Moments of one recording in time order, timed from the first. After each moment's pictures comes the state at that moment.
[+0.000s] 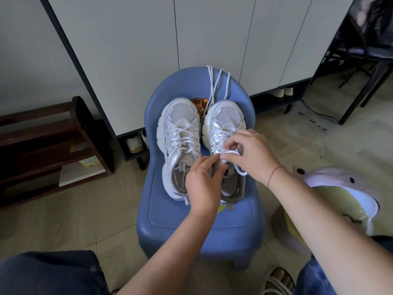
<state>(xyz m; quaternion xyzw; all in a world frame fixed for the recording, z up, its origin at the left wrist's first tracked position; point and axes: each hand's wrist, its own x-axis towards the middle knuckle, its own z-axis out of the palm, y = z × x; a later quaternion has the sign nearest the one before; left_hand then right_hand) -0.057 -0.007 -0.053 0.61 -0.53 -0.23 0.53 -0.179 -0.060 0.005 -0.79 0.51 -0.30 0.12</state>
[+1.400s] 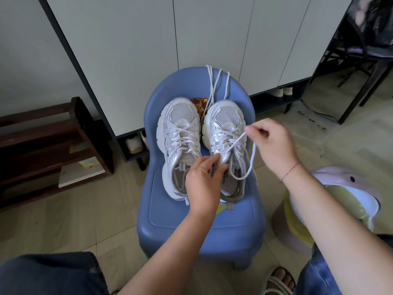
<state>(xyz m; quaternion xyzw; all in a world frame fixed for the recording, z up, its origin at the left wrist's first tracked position) -0.055 -0.008 -0.054 0.61 -0.53 -0.24 0.53 -0.197 -0.061 0.014 -0.66 0.55 -0.46 0.20</state>
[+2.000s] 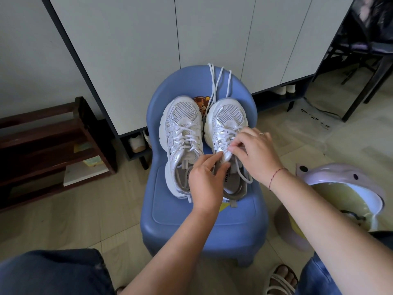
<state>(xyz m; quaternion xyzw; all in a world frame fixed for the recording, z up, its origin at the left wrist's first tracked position) -0.055 -0.007 -0.054 0.61 -0.55 -0.22 0.53 -0.179 -0.056 -0.004 -0.79 0.54 -0.28 0.05</state>
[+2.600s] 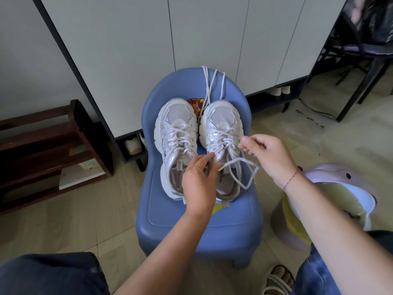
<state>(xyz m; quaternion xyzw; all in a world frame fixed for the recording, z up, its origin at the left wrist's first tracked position) -0.053 -0.004 -0.048 0.62 -0.53 -0.25 0.52 -0.209 -0.043 0.003 -0.63 0.57 -0.41 0.34</state>
